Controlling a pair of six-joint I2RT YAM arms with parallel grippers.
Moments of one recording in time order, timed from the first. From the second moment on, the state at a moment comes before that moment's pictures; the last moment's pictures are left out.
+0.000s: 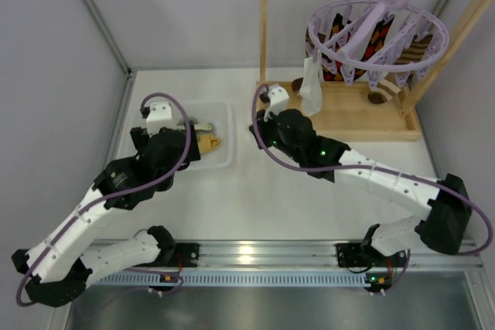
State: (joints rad) left arm -0.83 0.92 1.23 -0.98 -0.83 -0.55; right arm 0.97 1.32 1.08 -0.06 0.30 0.30
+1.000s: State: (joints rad) left arm -0.83 0.85 0.88 -0.57 -0.42 -0.63; right arm 0.97 1.09 1.13 -0.16 0.29 0.21
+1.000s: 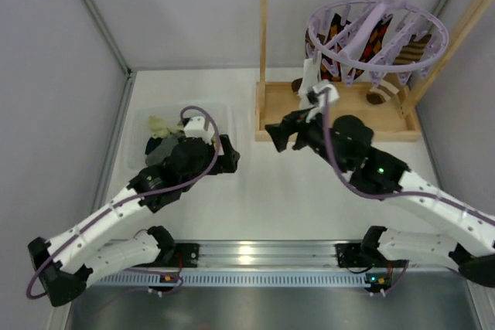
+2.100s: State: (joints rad) left arm -0.73 1.89 1.48 0.42 0.16 -0.25; right arm 0.97 0.28 0.97 -0.65 0.33 0.25
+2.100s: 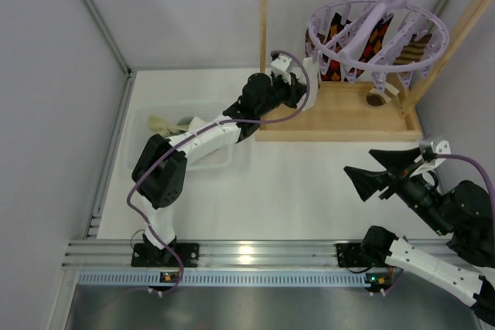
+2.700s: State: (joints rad) left arm -1.10 1.79 1.37 0.43 -0.42 -0.11; right arm 0.97 0.54 1.23 -0.63 0.56 0.25
